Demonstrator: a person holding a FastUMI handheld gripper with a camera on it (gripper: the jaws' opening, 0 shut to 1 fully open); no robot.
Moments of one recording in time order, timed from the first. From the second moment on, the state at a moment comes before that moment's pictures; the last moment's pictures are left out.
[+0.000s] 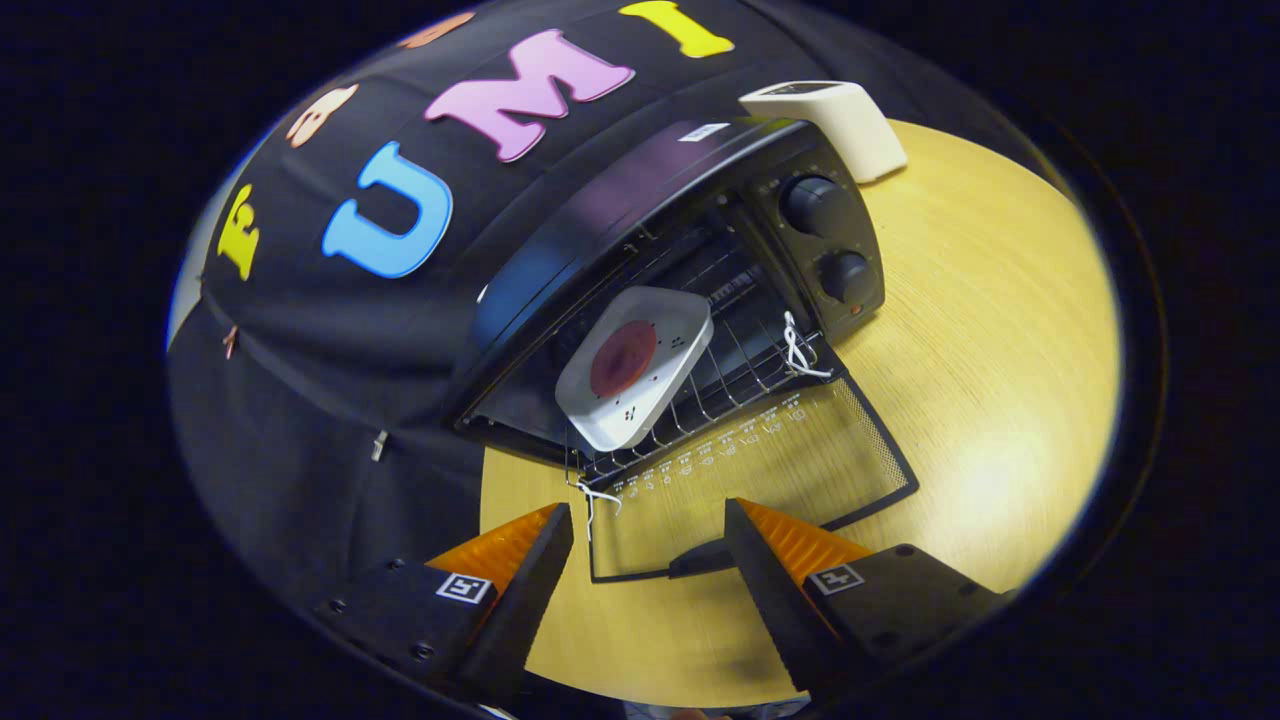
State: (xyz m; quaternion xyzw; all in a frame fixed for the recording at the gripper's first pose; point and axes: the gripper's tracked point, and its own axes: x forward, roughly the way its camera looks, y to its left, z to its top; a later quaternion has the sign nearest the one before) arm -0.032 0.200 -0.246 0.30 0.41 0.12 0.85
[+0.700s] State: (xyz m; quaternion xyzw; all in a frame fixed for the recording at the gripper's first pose) arm -0.092 0.163 -0.333 -0.01 0.47 0.11 0.87
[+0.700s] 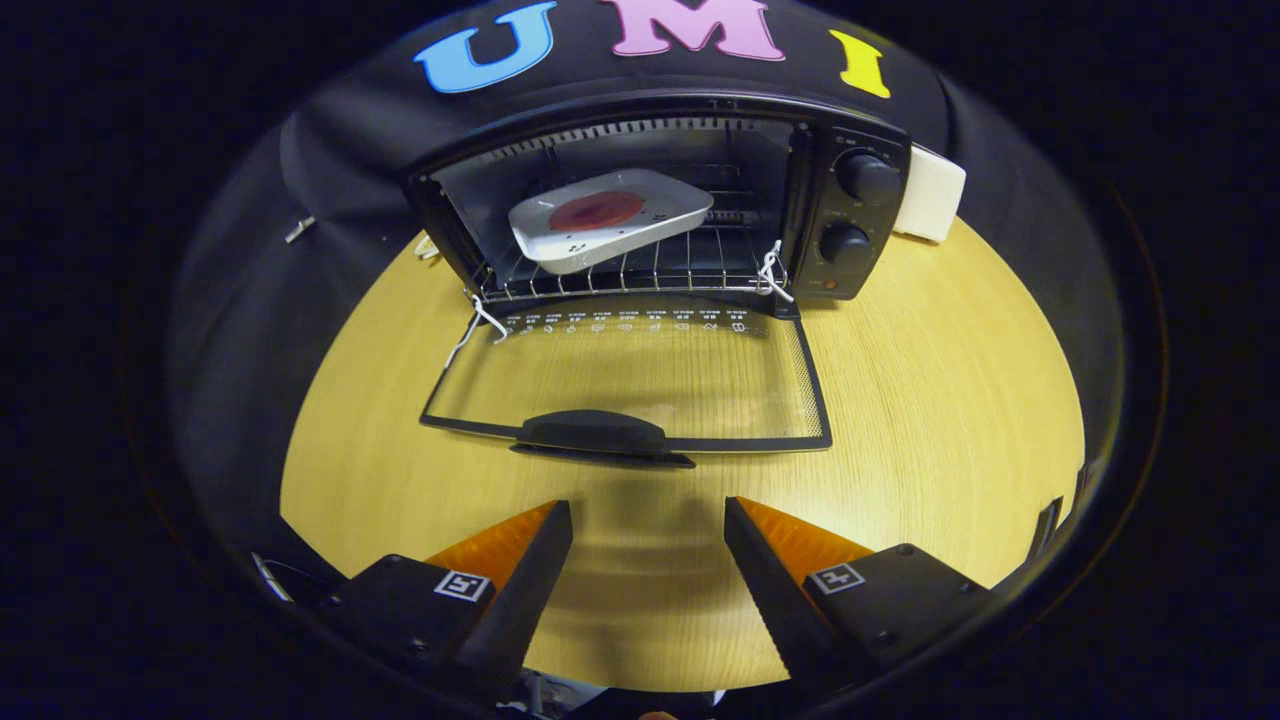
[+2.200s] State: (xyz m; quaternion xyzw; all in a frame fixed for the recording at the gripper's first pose) arm -0.061 0.185 -0.312 -0.07 0.41 0.15 0.90
